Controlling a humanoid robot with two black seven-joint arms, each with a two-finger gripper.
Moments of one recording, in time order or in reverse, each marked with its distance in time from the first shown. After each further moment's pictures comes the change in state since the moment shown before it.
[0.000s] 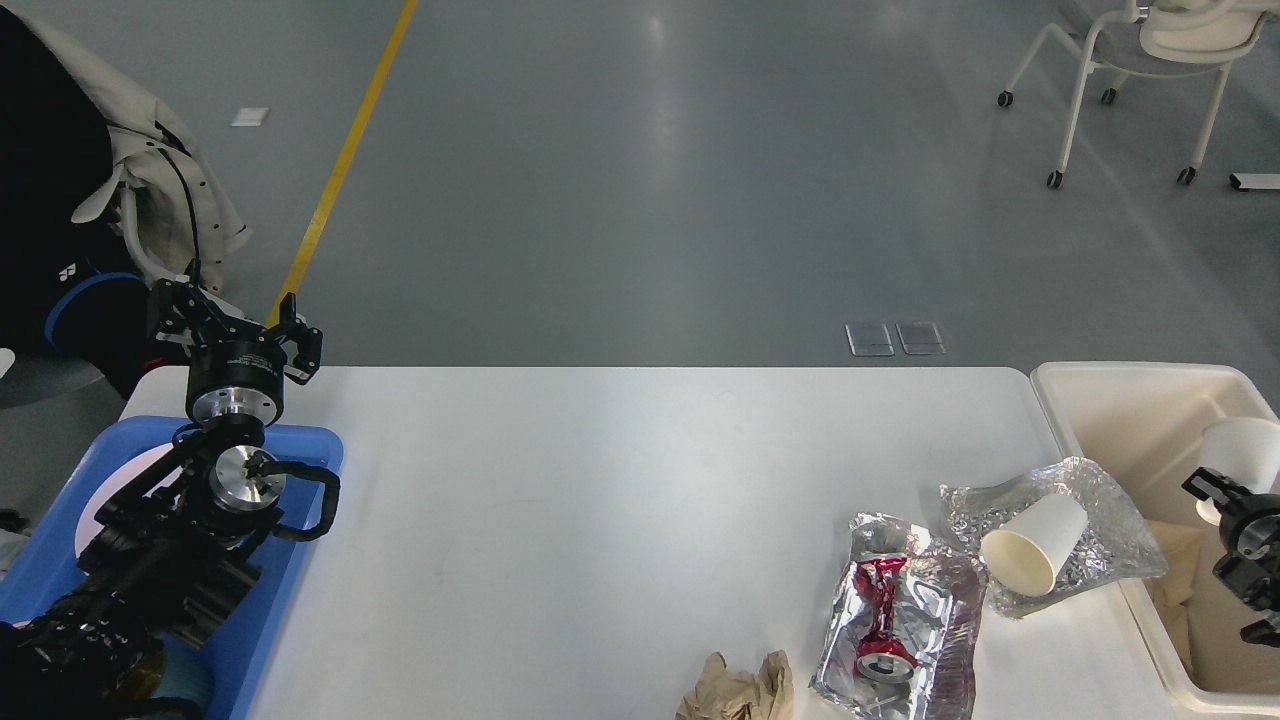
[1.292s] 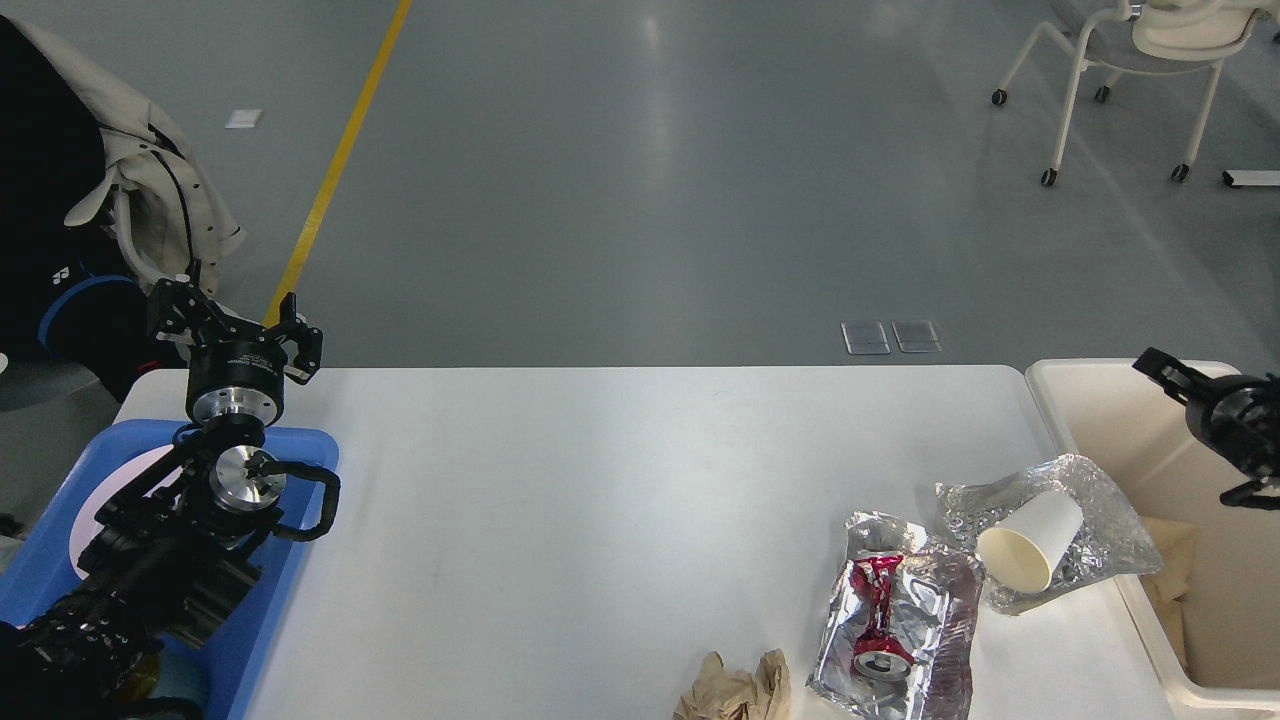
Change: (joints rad) left arm 0.000 0.000 0.000 0.000 0.000 0.000 0.000; right arm 0.344 -0.034 -0.034 0.115 -0.033 0.211 -0.040
